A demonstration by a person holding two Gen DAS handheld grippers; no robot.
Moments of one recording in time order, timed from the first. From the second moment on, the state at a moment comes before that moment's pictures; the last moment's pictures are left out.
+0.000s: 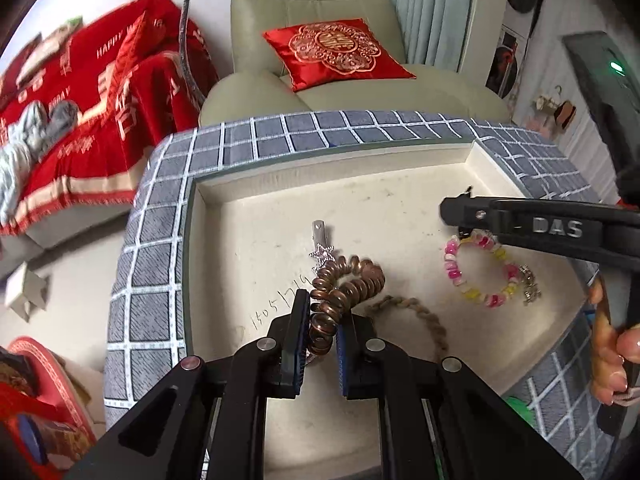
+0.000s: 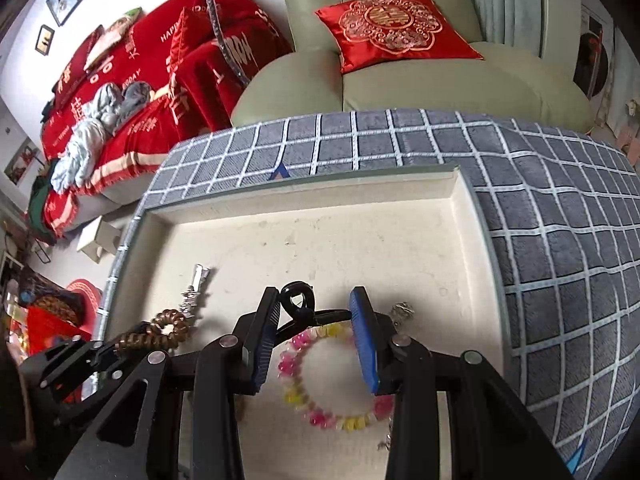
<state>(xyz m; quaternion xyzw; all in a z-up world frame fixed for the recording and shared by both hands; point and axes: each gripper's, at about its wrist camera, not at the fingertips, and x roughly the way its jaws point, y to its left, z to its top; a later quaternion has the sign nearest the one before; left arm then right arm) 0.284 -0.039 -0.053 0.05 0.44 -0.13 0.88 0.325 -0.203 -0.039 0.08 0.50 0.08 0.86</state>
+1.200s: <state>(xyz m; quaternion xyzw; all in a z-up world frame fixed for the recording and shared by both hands) 0.271 -0.044 -0.053 0.09 0.44 -0.10 0.89 0.252 -0.245 -0.002 0.18 0.45 0.10 0.87</state>
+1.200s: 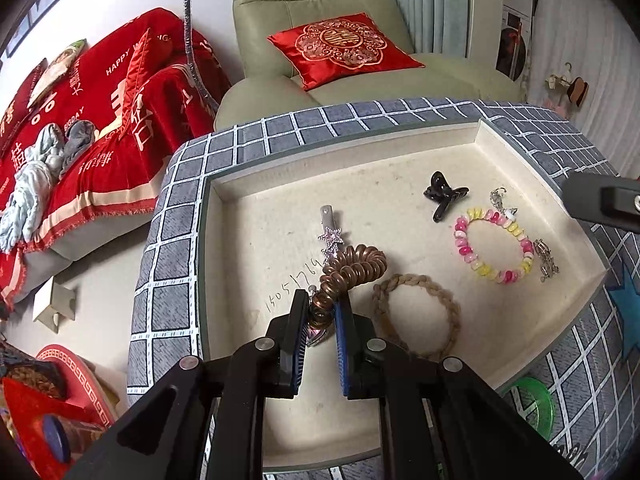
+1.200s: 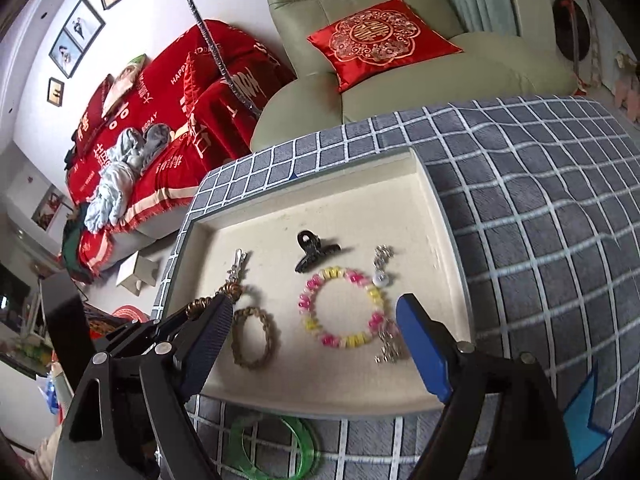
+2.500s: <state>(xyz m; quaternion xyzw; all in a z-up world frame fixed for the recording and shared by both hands) 0.167 -0.041 -0.050 0.05 0.45 -0.14 0.88 0.074 -0.228 -0.031 0.07 0.51 0.10 0.85</state>
